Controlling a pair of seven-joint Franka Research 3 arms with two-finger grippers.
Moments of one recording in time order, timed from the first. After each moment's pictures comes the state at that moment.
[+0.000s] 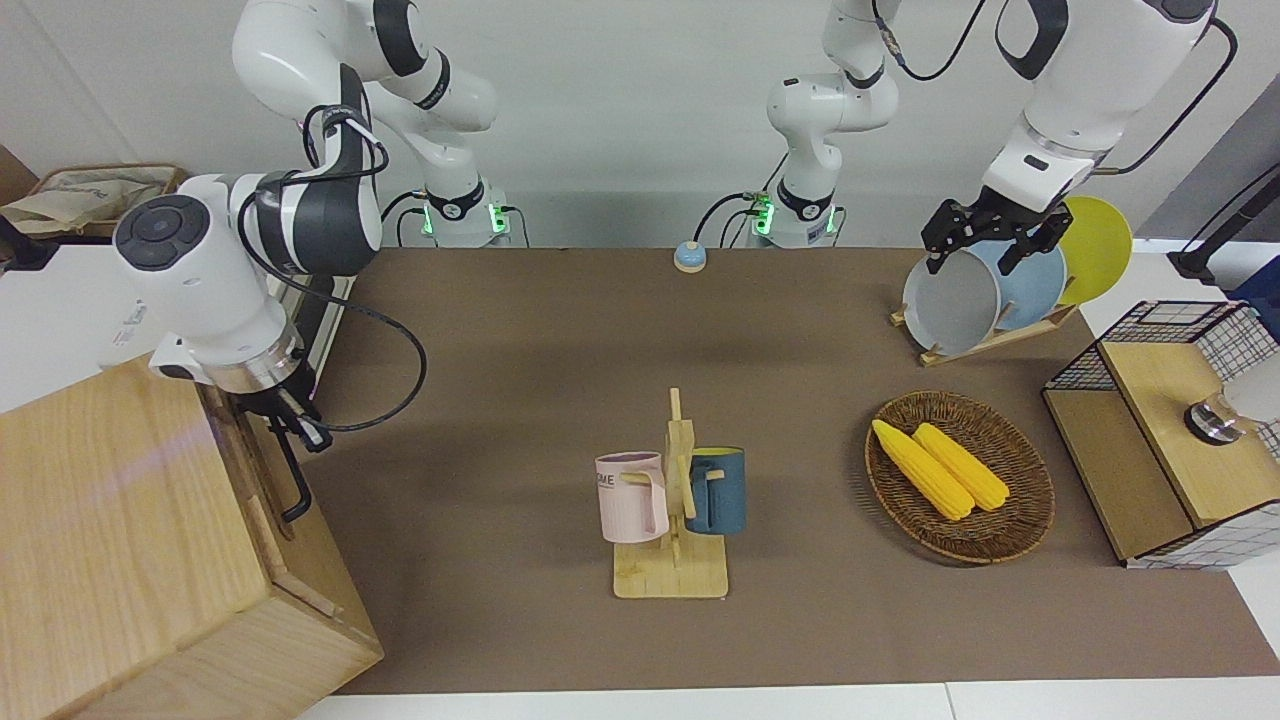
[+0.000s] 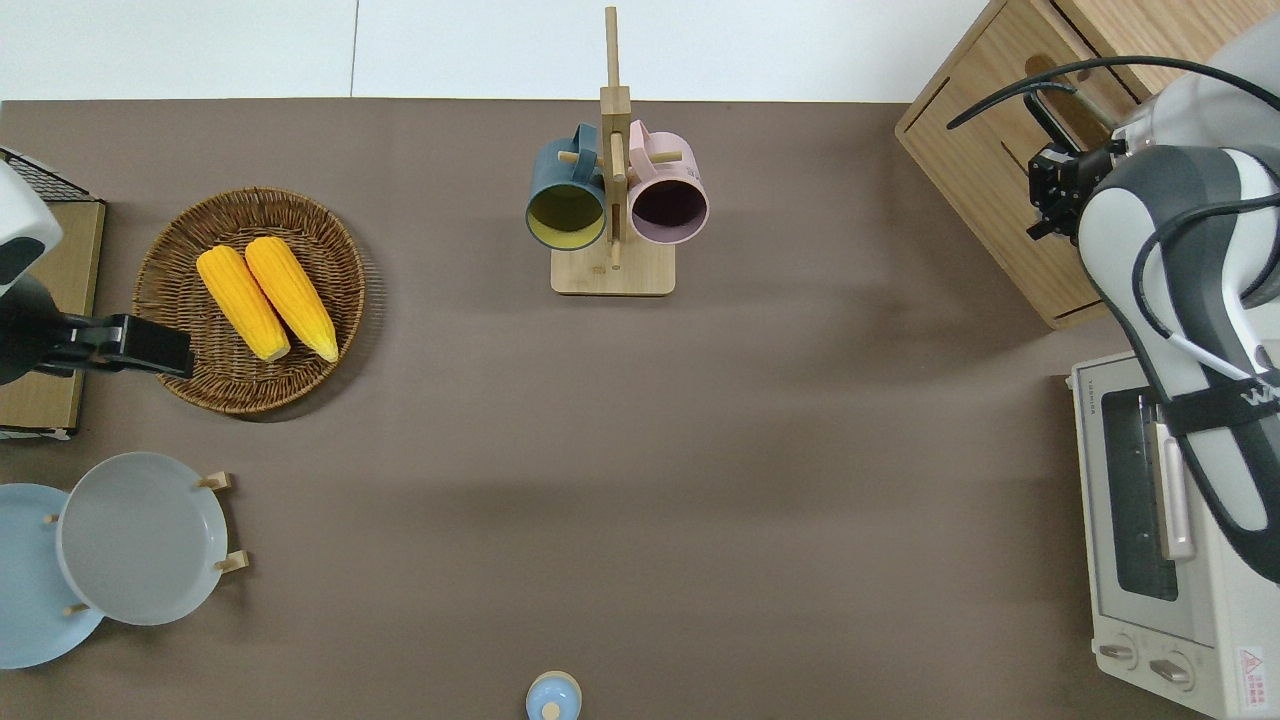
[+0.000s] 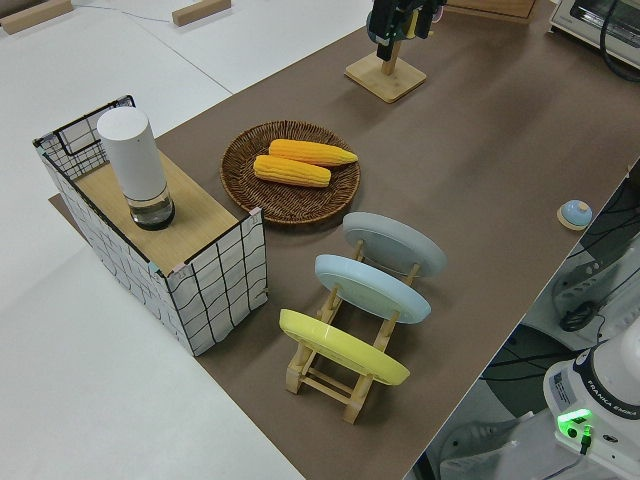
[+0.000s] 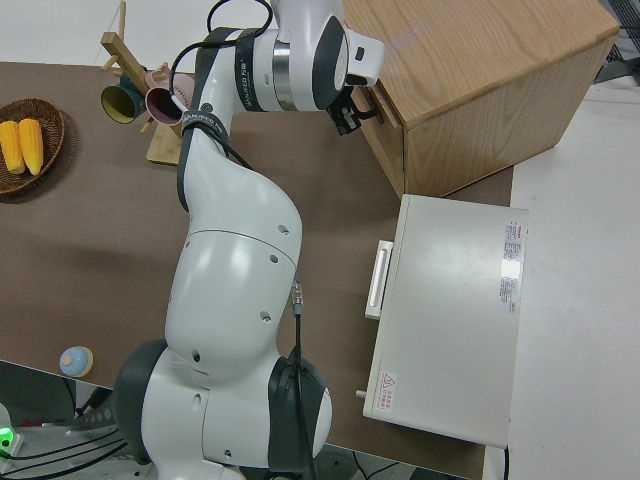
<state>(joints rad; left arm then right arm) 0.04 0.05 -0.07 -1.50 0.00 1.52 0.04 -0.17 0.52 0.20 -1.21 -0.14 1.75 0.89</state>
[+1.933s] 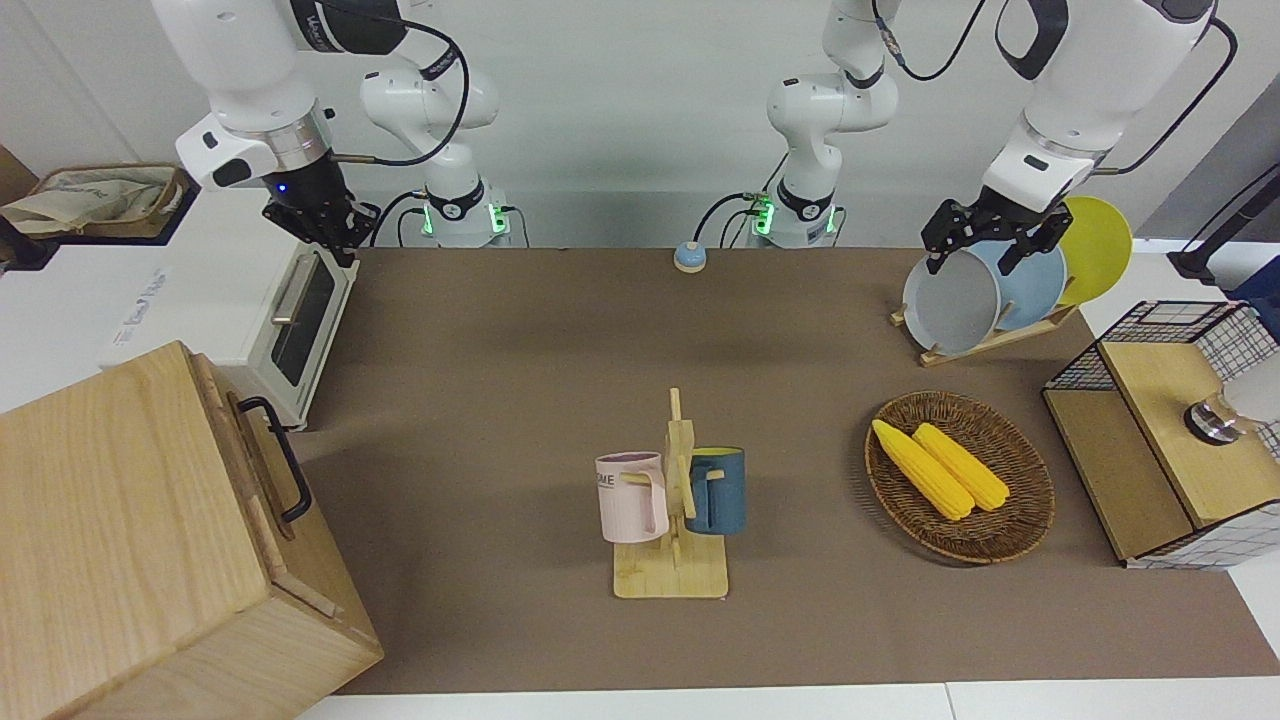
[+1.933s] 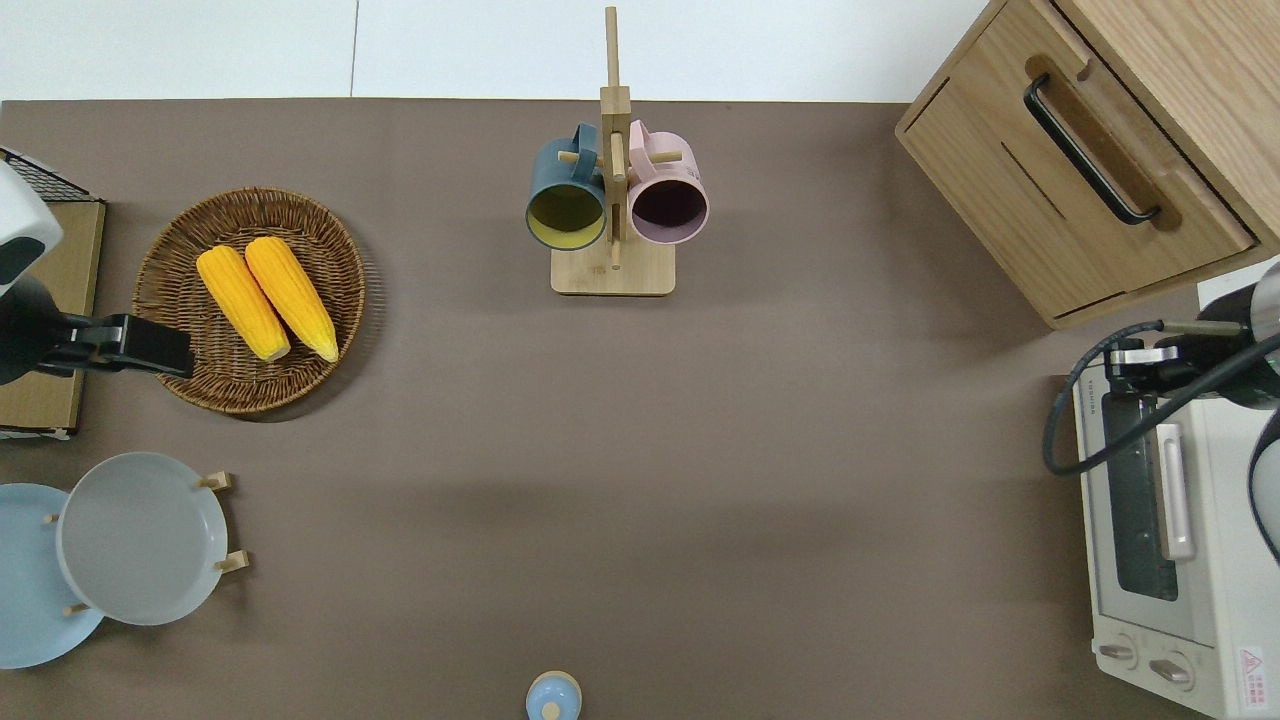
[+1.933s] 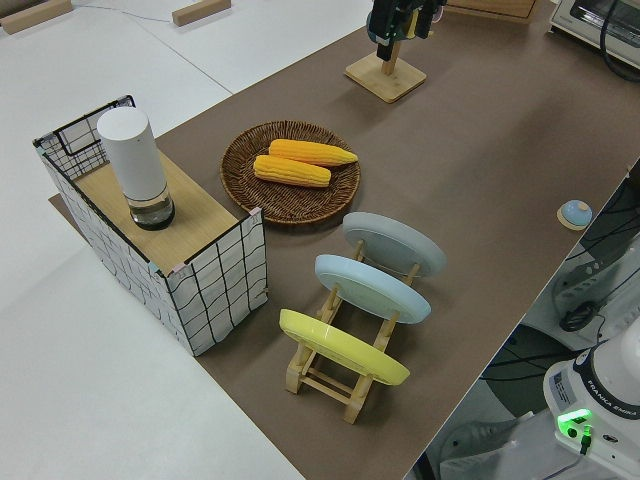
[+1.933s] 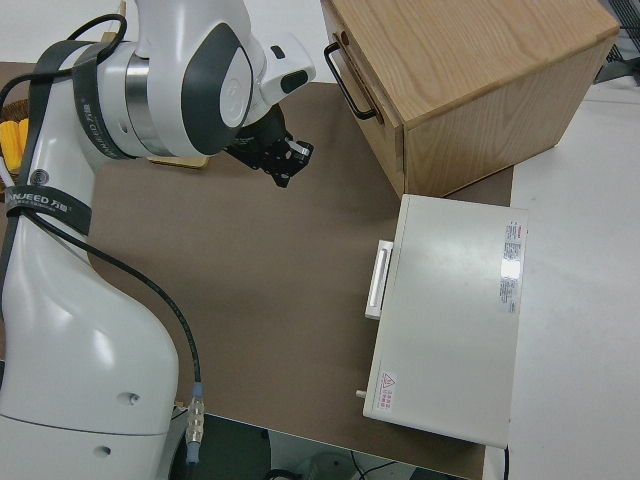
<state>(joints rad) 0.04 0.06 -0.07 -1.50 0.00 1.52 0.04 0.01 -0.01 0.01 -1.58 -0.04 1.50 0.15</state>
